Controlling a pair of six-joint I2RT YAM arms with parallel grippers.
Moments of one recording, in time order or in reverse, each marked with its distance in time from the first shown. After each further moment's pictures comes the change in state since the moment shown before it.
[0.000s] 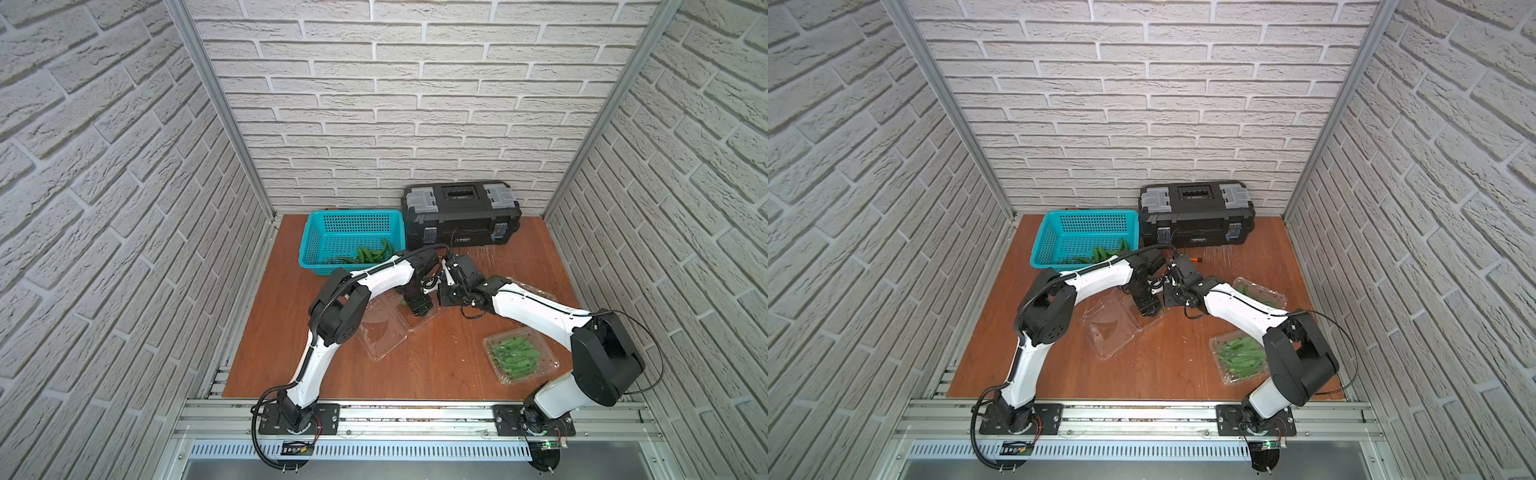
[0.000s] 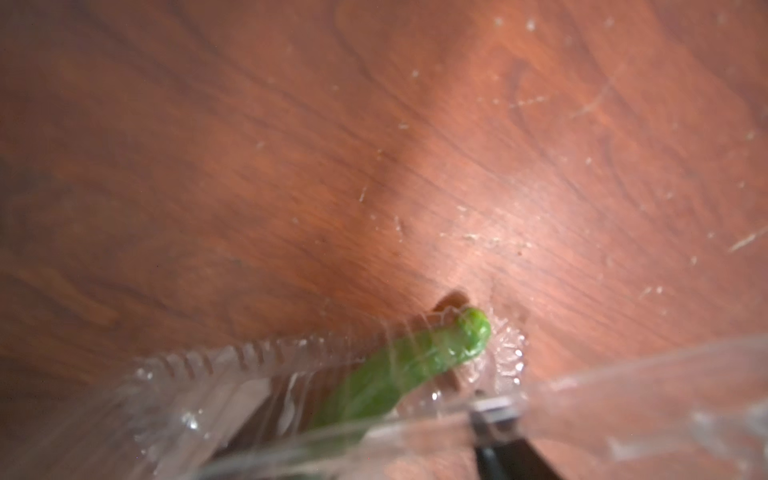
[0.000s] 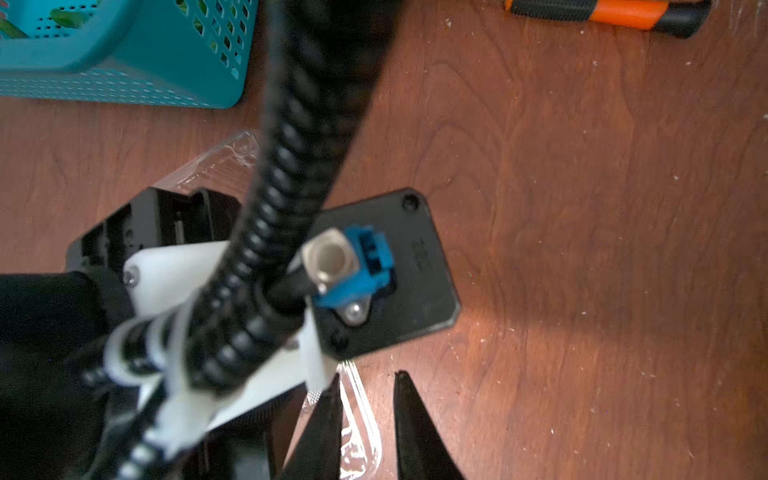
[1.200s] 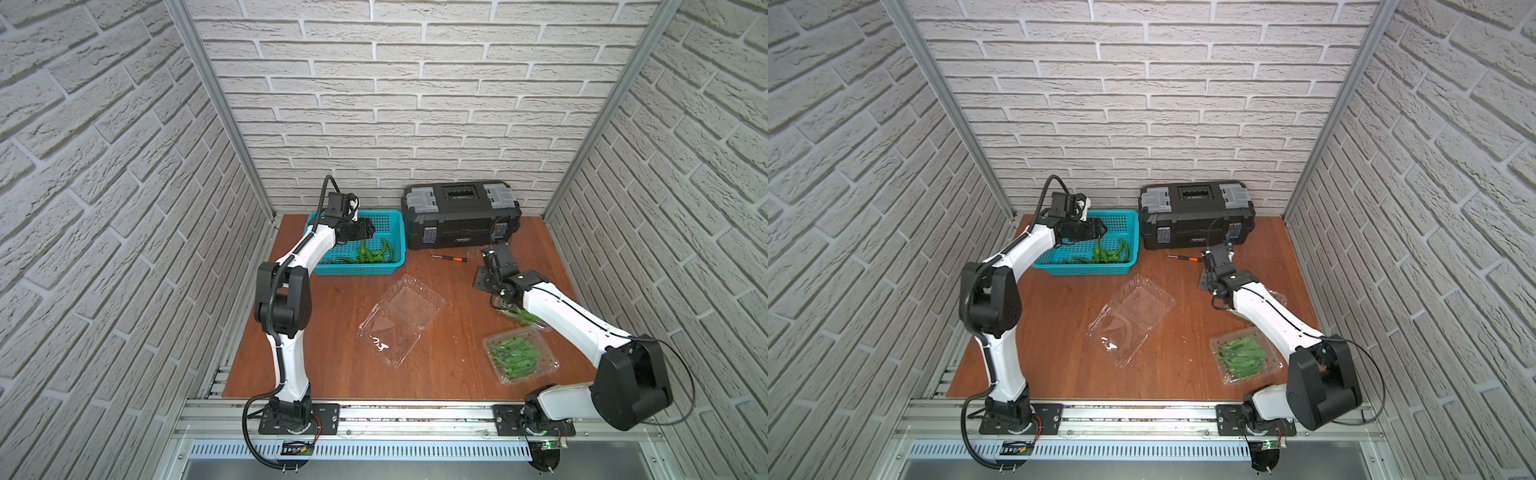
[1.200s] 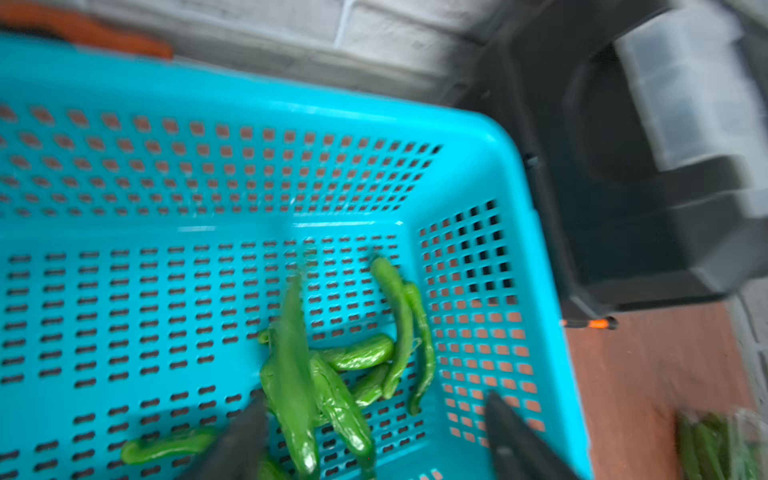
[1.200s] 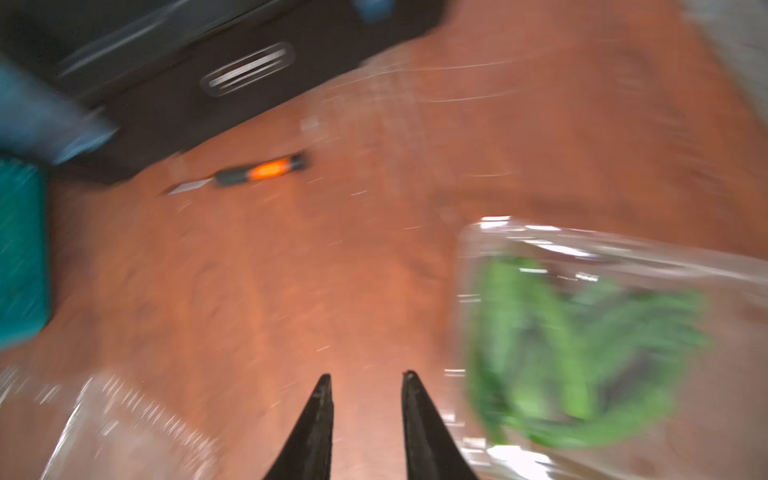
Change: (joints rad) left arm 0.545 -0.165 -0.007 0.437 0.125 -0.606; right arm -0.354 -0.213 -0.024 -0.173 0.290 0.141
